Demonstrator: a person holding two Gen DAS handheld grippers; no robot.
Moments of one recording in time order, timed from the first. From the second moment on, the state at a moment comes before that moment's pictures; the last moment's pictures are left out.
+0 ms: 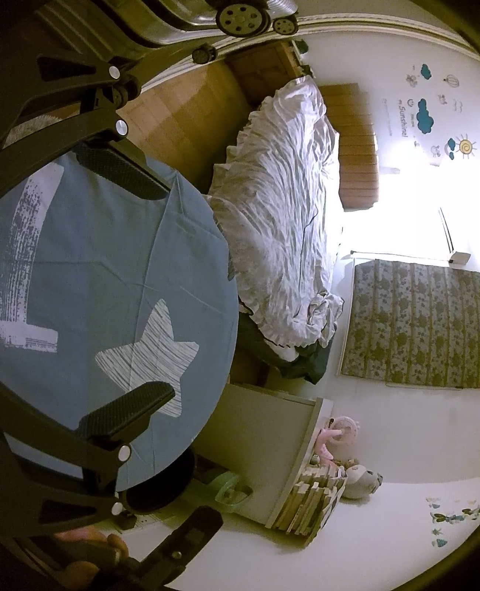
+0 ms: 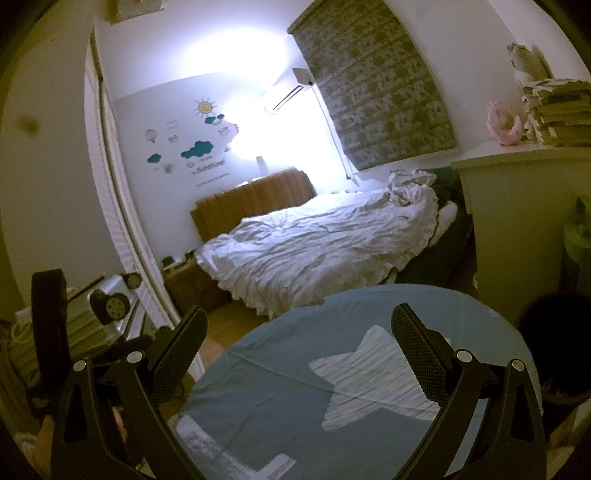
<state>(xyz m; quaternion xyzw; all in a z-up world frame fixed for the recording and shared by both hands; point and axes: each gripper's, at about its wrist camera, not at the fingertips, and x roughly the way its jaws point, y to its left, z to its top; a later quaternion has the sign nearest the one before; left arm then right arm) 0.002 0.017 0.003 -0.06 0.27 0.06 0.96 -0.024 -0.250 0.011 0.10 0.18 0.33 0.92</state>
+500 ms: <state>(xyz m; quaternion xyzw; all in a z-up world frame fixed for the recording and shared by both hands) 0.006 0.020 -0.002 -0.06 0.27 0.05 0.96 -0.019 -0.251 0.001 0.10 0.19 0.32 0.92</state>
